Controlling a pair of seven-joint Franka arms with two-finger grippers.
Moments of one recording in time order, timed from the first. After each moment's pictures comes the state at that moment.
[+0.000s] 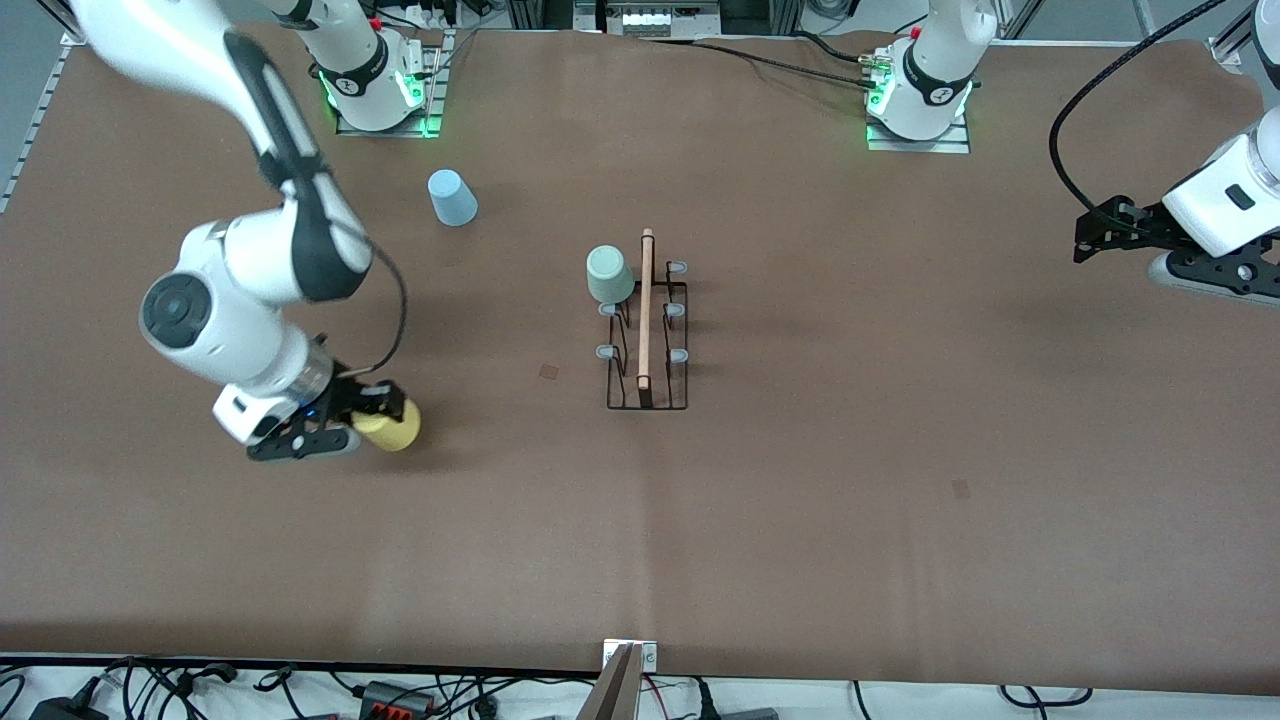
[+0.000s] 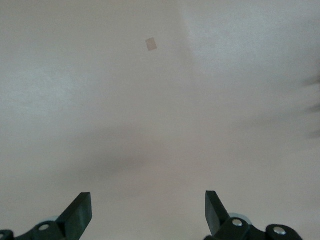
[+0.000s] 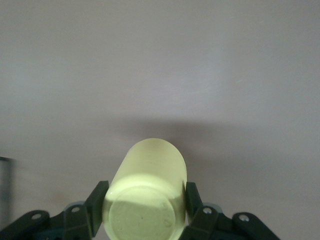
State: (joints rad) left arm -0.01 0.00 0.02 -1.69 0.04 1.61 0.22; right arm 0.25 0.41 0.05 -1.70 0.10 2.22 0.23
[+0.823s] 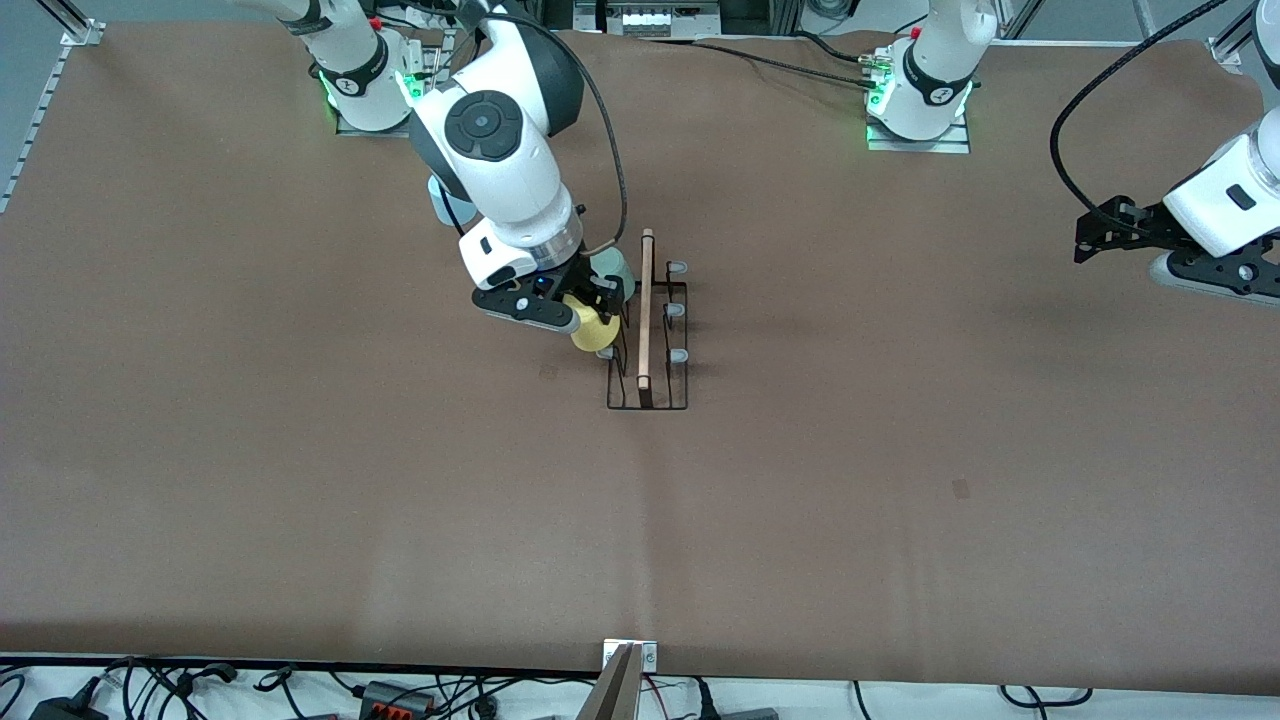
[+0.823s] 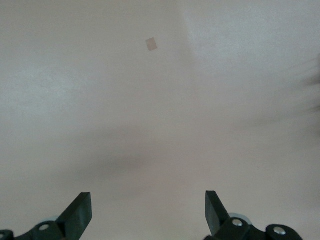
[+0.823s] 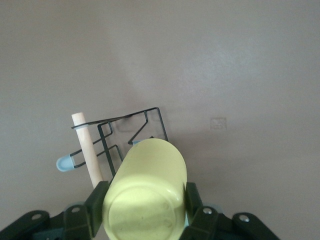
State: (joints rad) left arm -0.01 0.00 0.02 -1.69 0.04 1.61 0.22; right arm 0.58 0.40 0.12 -1.65 -0.01 2.22 0.99
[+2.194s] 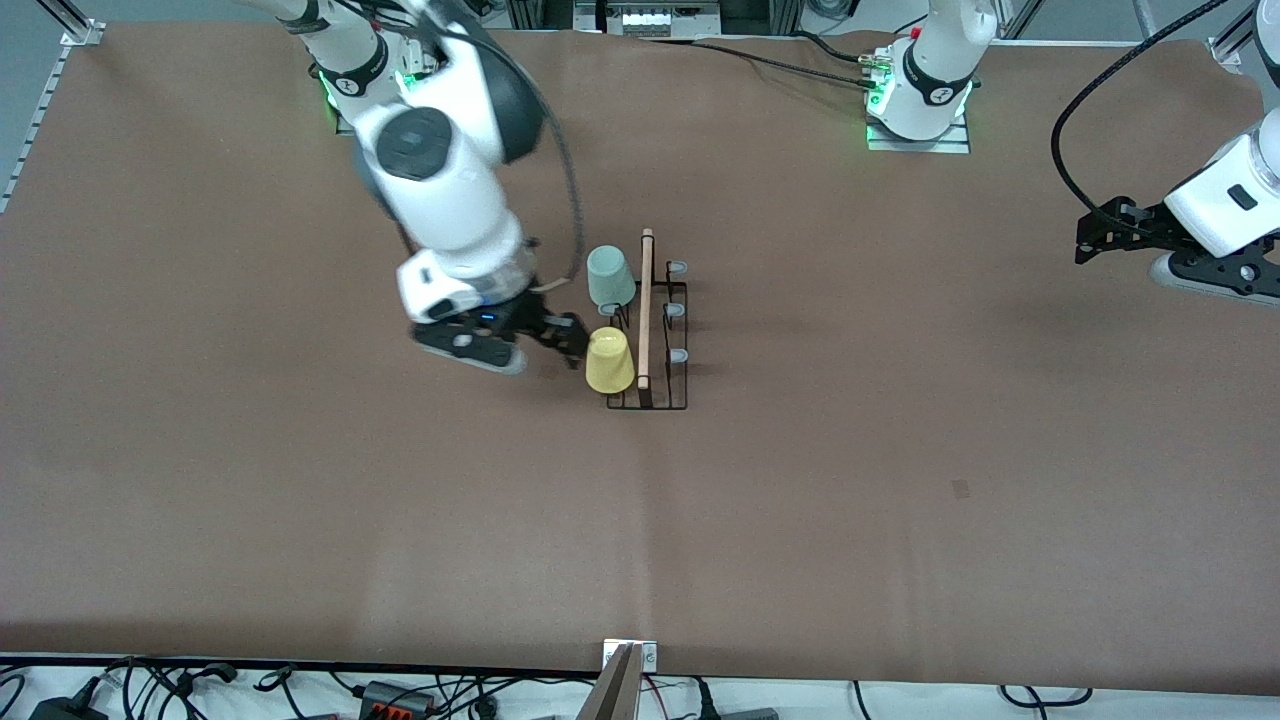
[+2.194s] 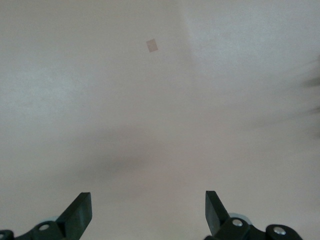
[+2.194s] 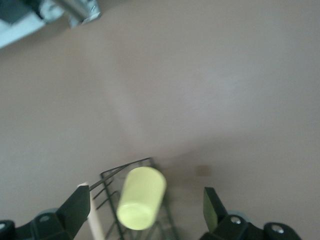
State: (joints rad) left arm -0.01 0.00 0.02 -1.69 0.04 1.62 0.22; right arm 0.44 0.33 0.09 -1.56 -0.02 2.11 0.89
